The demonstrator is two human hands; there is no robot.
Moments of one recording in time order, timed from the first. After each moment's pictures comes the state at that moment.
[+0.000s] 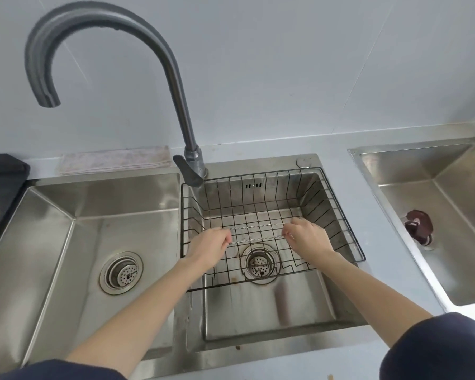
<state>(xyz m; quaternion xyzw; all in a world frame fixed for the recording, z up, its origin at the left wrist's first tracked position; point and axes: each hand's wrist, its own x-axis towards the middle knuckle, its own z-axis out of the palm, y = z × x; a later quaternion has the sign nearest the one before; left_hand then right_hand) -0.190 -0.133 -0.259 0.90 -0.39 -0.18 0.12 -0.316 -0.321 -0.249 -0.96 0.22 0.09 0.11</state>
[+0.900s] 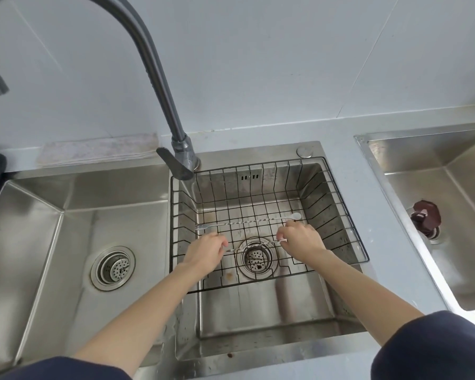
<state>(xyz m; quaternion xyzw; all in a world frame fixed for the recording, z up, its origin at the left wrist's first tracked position) -0.190 -0.142 -0.299 0.89 -0.38 -0.24 0.08 -0.303 -0.330 -0.281 -0.94 0.22 0.22 0.13</state>
